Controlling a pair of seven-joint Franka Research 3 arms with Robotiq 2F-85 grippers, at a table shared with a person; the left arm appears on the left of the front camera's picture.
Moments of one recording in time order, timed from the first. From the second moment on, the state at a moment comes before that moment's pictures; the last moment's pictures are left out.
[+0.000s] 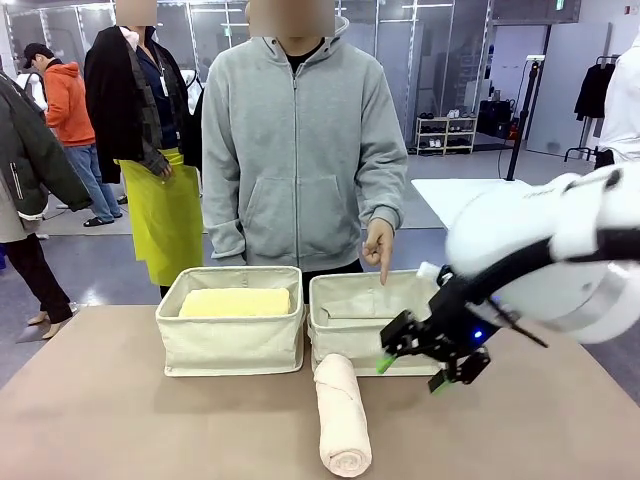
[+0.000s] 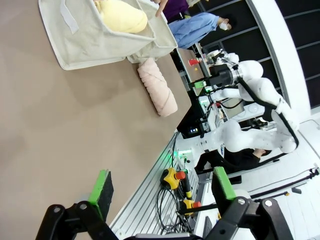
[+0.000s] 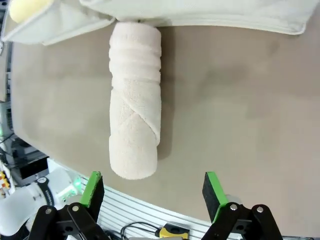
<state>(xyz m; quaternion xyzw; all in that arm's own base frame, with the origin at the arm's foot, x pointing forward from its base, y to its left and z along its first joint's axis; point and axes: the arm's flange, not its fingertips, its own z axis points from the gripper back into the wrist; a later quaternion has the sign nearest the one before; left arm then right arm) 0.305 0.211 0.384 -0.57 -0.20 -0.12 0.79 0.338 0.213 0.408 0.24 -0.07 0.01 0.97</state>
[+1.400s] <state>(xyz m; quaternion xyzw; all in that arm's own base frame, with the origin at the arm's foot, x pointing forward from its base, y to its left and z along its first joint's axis) 0.305 0.211 0.384 -0.57 -0.20 -0.12 0.79 0.375 0.320 0.319 0.14 -0.05 0.08 0.99</state>
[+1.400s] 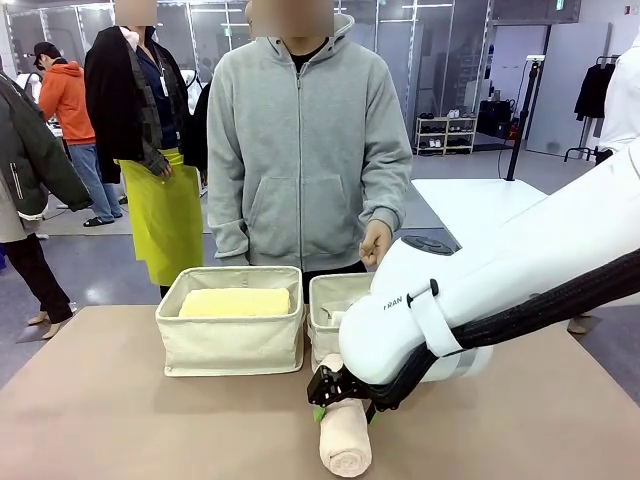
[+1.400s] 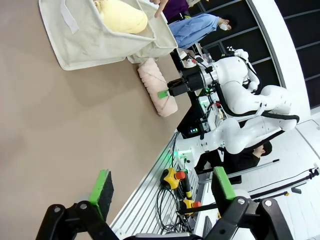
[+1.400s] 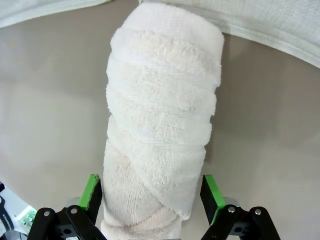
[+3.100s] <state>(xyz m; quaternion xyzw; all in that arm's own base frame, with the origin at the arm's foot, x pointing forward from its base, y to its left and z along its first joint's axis) 0.305 0.211 0.384 -0.57 -0.20 -0.12 0.79 0.347 0.314 0.483 0.08 -0.08 0.31 0.94</state>
